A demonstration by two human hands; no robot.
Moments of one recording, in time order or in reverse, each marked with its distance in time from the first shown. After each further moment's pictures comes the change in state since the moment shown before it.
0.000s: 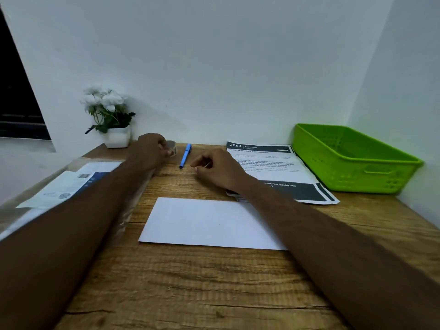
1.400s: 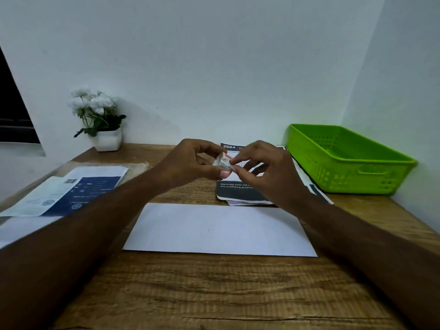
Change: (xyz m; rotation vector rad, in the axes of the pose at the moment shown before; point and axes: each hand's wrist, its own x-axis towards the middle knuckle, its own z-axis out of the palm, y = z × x) left_hand -0.075 0.119 -0.015 -0.758 -0.417 0.222; right_hand -0.081 0.019 -0.079 0.036 0.369 -0.381
